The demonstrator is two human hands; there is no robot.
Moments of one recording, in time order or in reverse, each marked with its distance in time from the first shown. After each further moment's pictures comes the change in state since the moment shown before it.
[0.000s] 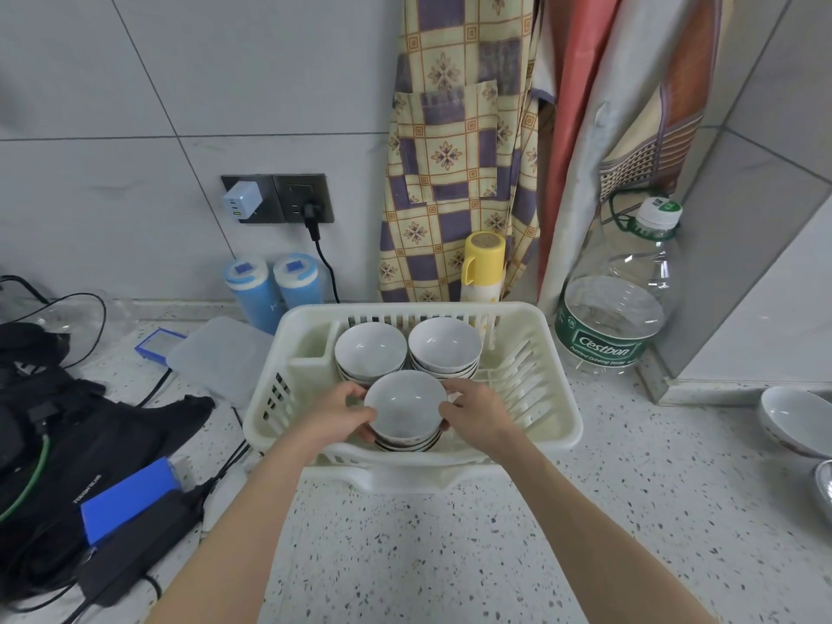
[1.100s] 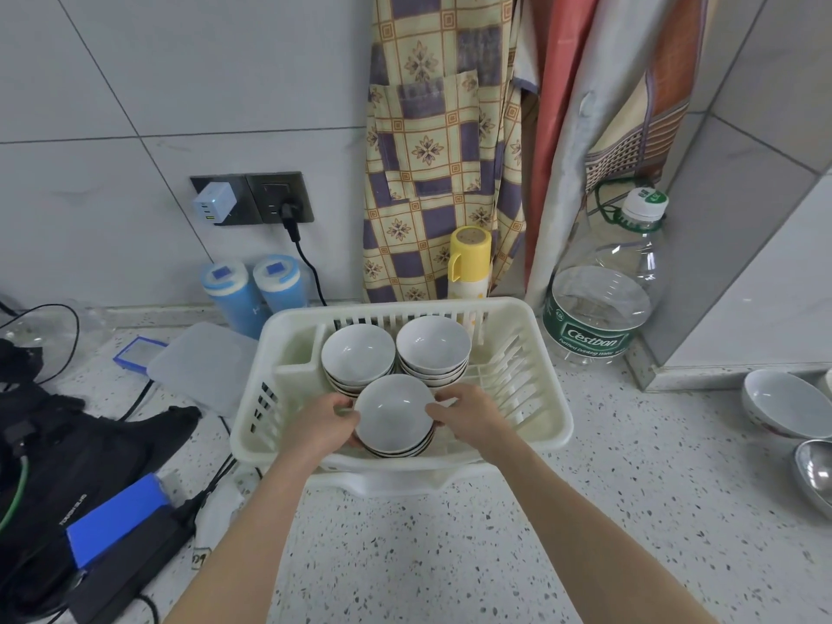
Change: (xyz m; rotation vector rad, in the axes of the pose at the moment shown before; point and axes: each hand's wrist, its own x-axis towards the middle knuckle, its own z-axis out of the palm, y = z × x) left_hand 0.018 -0.012 0.006 0.227 0.169 -0.018; right_hand 0.013 0.009 0.003 0.143 0.026 0.230
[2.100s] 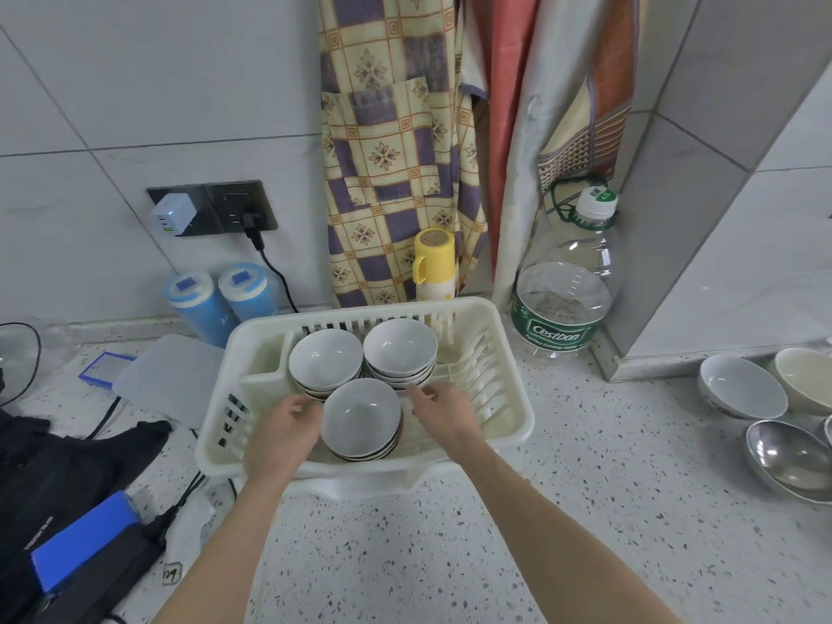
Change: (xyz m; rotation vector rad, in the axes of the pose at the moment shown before) left_hand -0.029 0.014 0.002 -0.082 0.263 0.006; right_hand -0.018 -0.011 -0.010 -0.031 0.124 -0.022
